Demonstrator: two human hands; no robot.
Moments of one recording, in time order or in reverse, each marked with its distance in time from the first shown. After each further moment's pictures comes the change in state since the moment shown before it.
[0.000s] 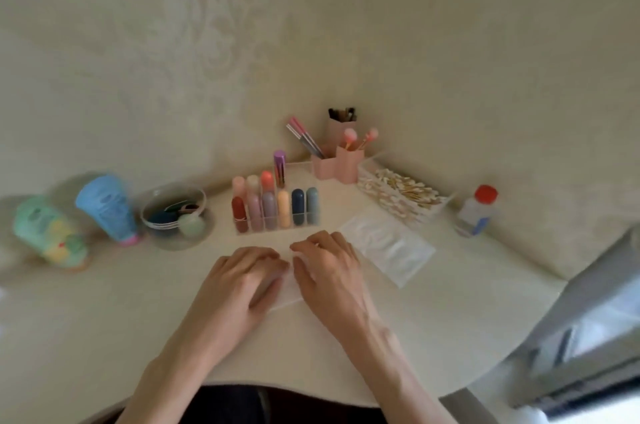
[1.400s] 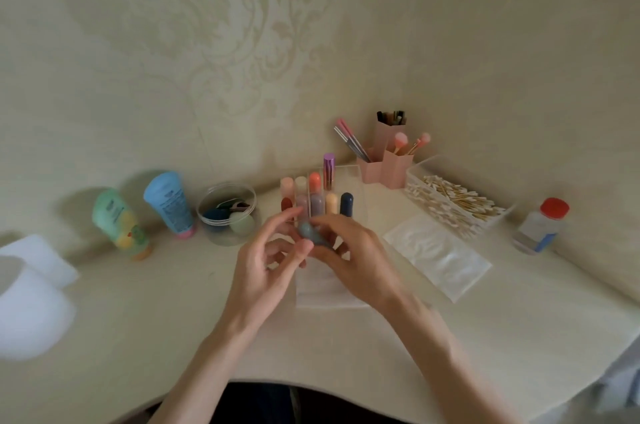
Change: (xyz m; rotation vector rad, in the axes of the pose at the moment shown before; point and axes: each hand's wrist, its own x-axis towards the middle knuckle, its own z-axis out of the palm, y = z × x) left_hand 0.020 0.002 -0.025 -0.888 0.314 -0.339; right_hand 0.046 -0.013 -0.003 0.502 -0.122 -0.195
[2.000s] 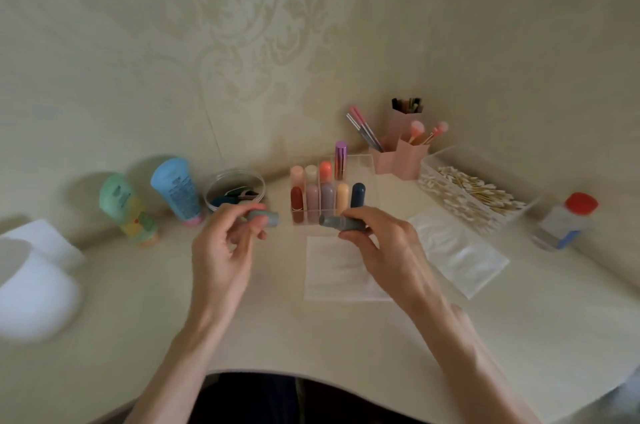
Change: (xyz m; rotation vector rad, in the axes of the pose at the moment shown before) left_hand 0.006 -0.009 -0.042 0.262 0.292 0.130; right_hand -0.009 0.015 -0.007 -0.176 0.158 0.063
